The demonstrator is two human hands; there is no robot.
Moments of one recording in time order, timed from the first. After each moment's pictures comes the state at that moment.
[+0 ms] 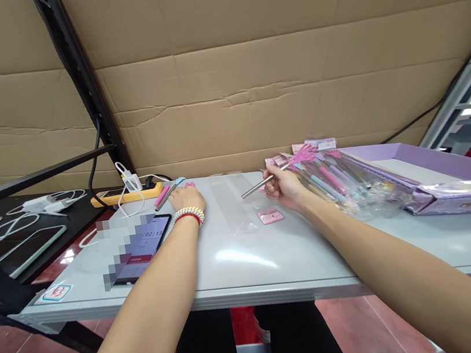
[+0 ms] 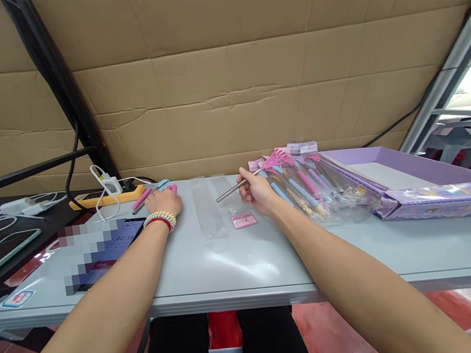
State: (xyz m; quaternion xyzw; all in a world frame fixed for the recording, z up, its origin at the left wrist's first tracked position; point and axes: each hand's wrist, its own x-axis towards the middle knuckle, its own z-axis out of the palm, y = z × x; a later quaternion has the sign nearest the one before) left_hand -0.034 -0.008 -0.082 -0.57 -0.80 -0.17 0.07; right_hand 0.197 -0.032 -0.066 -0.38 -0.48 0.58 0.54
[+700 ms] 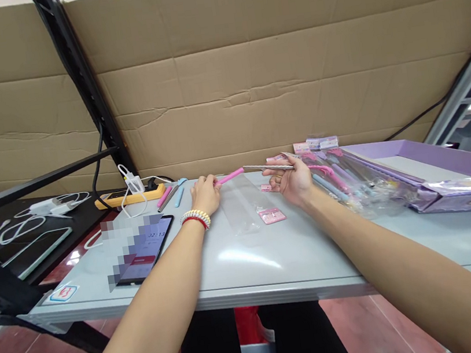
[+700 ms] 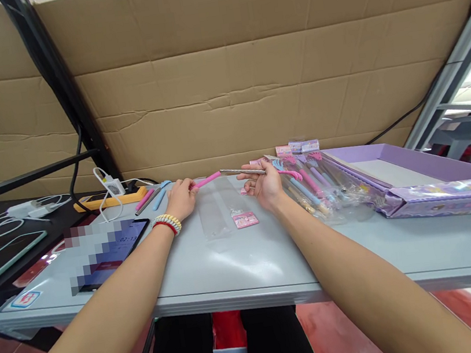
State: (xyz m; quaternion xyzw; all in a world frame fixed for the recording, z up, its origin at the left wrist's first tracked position) left_hand -0.016 -0.010 -0.081 -0.72 -0.63 -0.30 0.01; right_hand 0.207 -0.029 -0.060 -0.35 -0.41 0.57 0.62
